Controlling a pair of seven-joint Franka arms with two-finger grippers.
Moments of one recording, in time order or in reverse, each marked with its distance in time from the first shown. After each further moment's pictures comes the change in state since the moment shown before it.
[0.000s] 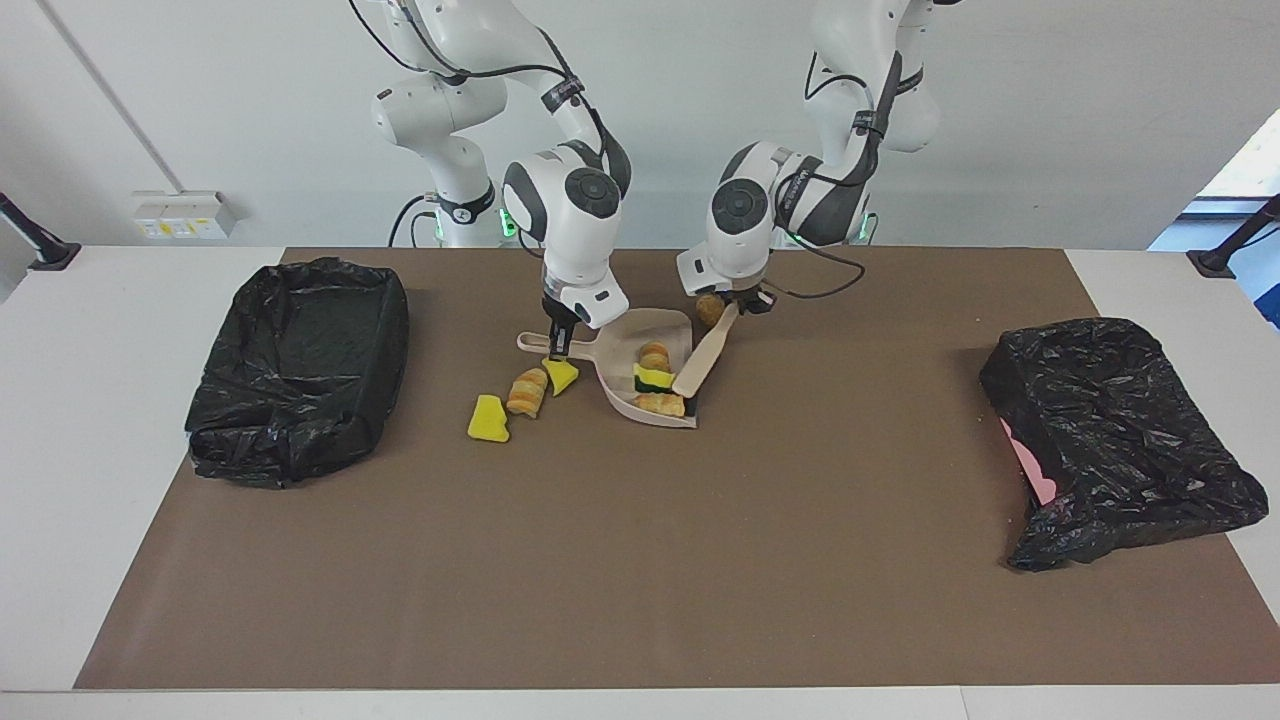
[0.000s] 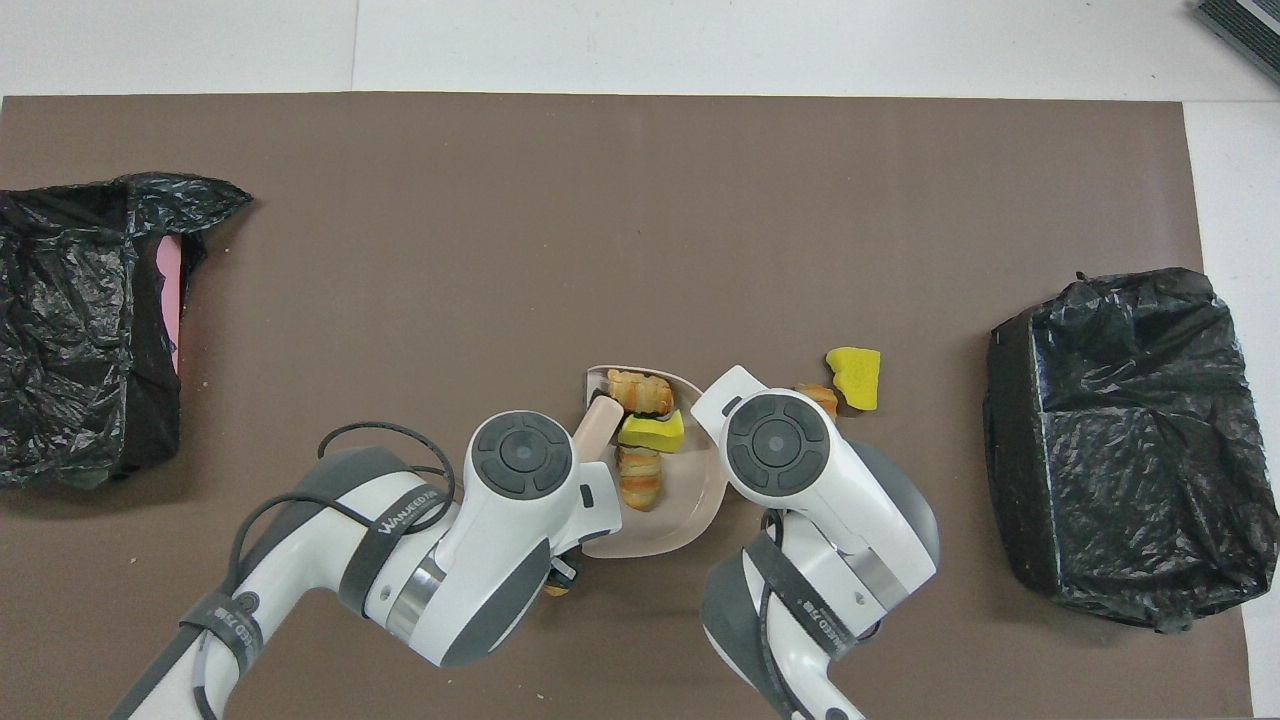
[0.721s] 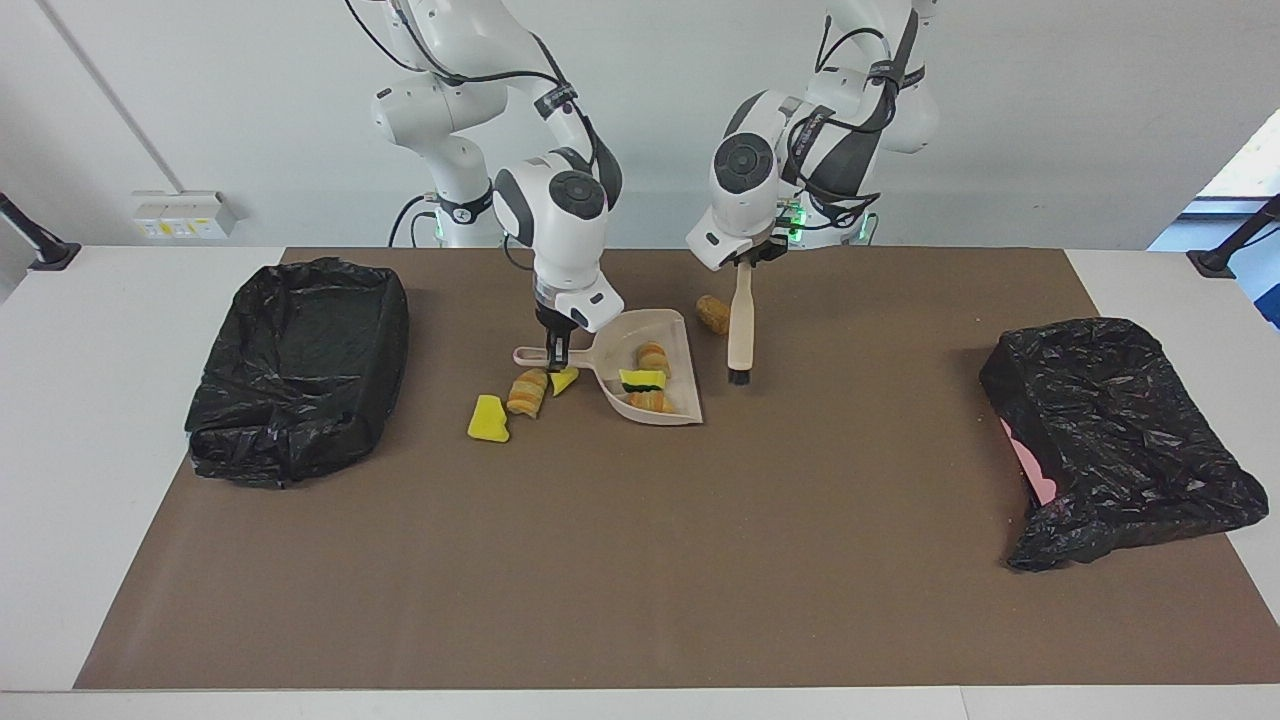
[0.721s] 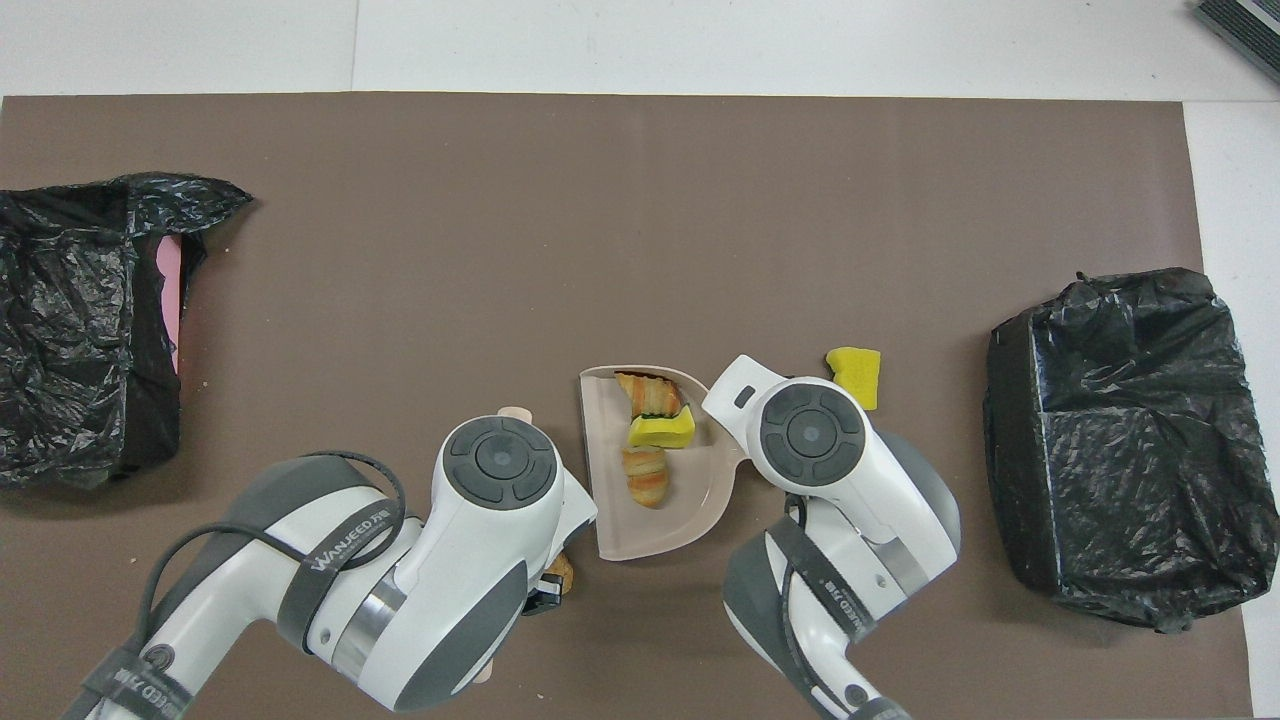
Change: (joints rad) left arm -0.002 -0.108 0.029 0.046 -0.011 -0.284 -0.493; right arm -0.058 0.005 -0.001 -0.013 -0.002 0.110 -0.238
